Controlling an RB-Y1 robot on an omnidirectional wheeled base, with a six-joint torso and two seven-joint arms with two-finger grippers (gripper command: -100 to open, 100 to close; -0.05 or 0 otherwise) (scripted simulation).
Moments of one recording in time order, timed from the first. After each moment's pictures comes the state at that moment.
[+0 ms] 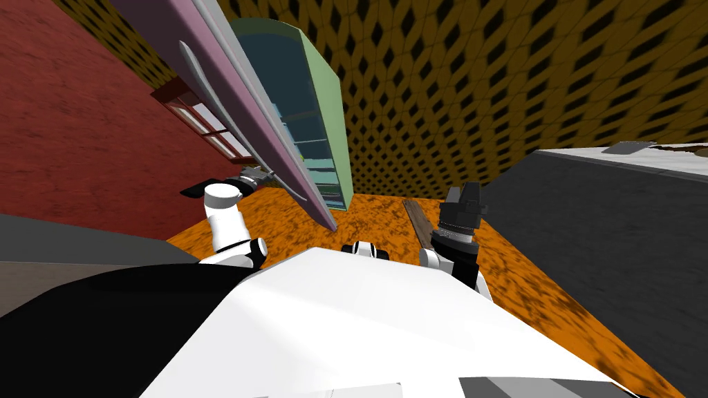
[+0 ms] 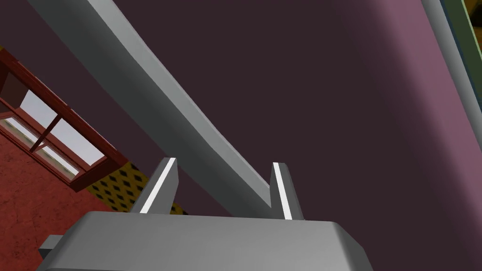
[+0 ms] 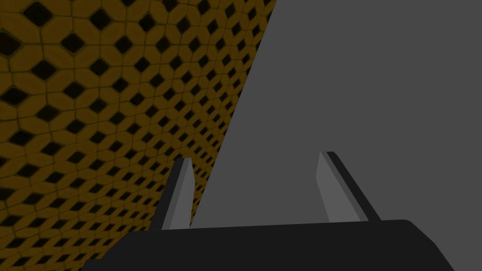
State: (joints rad) left arm -0.16 0.82 0.84 -1.46 1.21 0.68 0.30; right arm 0.49 0.02 -0.06 -2.28 0.07 -0.58 0.17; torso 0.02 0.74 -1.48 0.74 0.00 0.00
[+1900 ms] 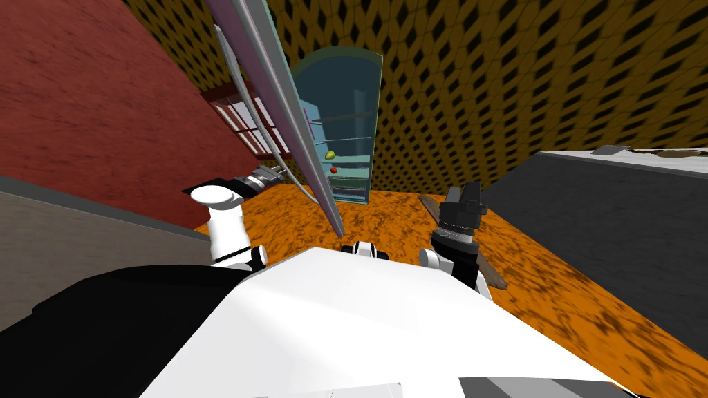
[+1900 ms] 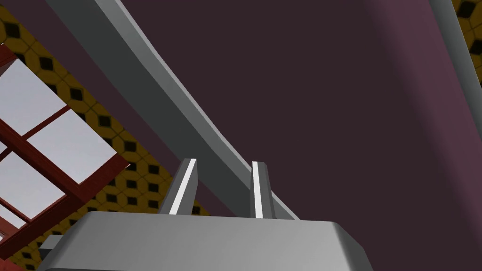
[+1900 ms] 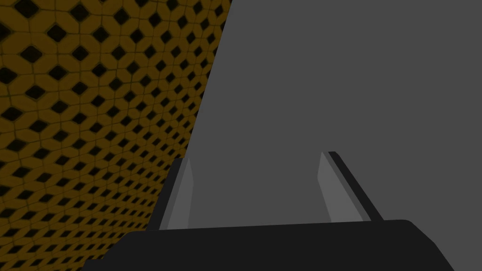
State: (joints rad) left arm -0.07 0.76 0.84 -1.70 1.50 0.90 0.23; right arm 0.49 0.02 -0.06 -2.28 0.07 -0.58 0.17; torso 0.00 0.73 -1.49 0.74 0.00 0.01
